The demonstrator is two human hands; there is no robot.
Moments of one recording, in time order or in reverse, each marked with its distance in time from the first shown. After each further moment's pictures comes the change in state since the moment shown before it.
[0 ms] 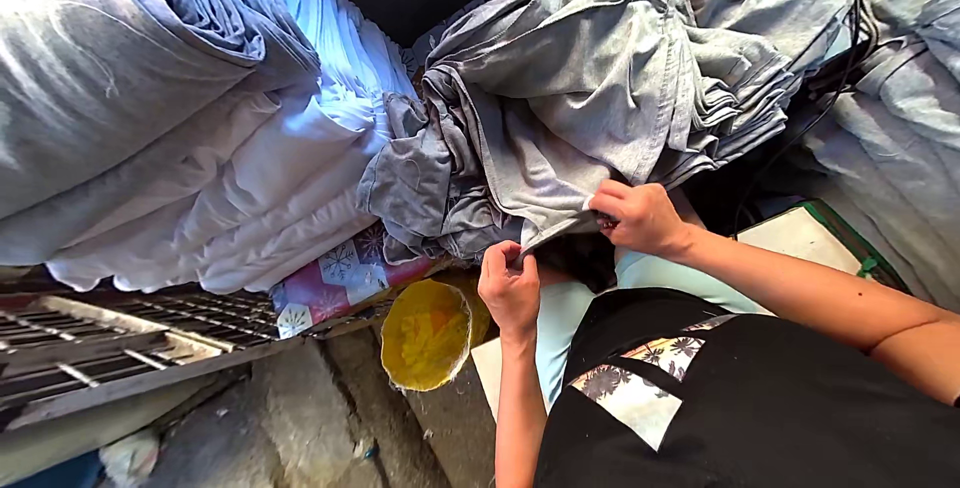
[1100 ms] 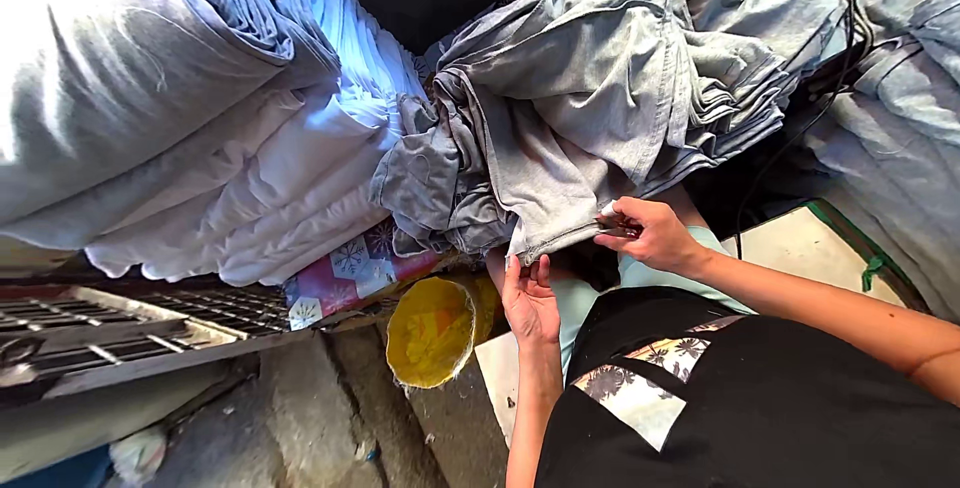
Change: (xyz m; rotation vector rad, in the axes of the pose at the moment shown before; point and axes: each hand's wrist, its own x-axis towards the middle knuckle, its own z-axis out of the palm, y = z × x) left_hand -0.015 0.049 -0.014 -1.472 0.207 -1.084; right_hand -0.032 -0.019 -0.008 0.347 -0.030 0.330
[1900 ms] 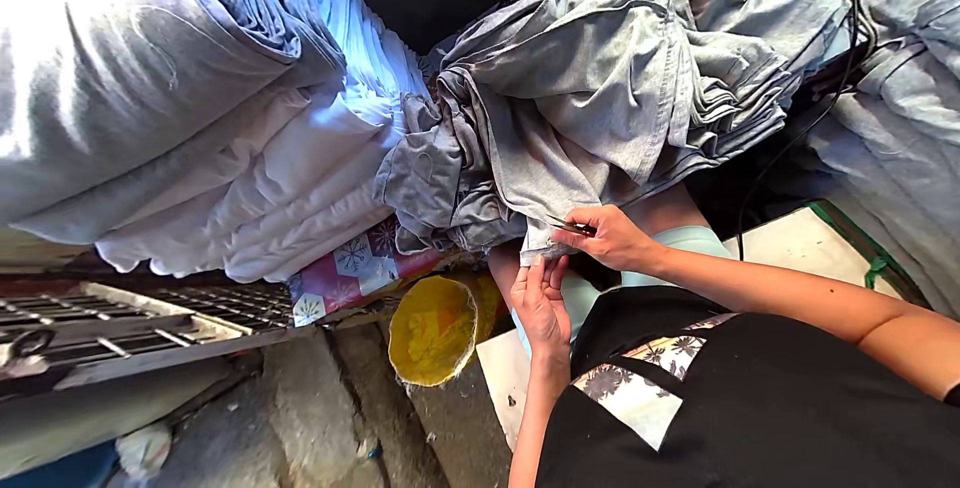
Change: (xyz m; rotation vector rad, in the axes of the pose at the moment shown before) left_hand -0.011 -0.015 -0.002 0.235 -0.031 0.090; right_hand 0.030 -0.038 0.030 0.290 -0.204 0.116
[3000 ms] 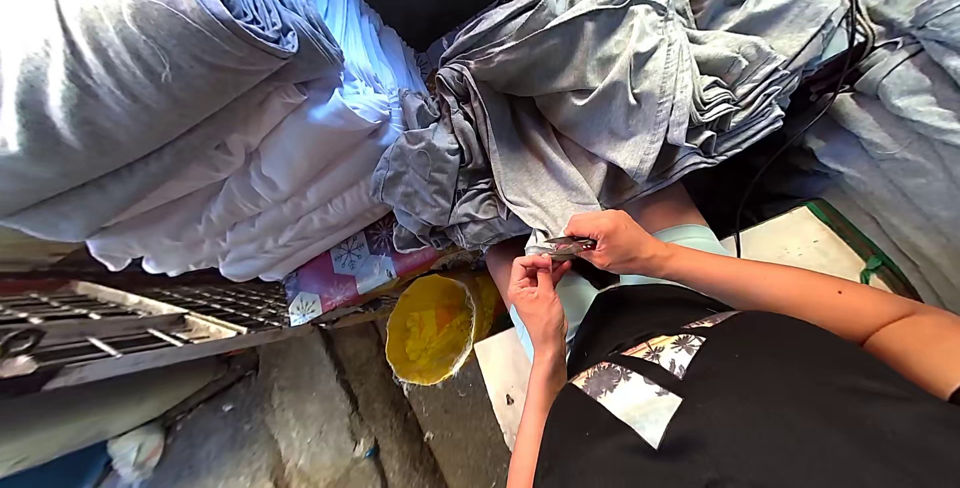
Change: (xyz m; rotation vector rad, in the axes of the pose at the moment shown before) left_hand 0.008 -0.013 -0.015 0.339 -0.116 0.259; right_hand -0.005 0.013 -0.002 -0.282 -0.051 -0.256
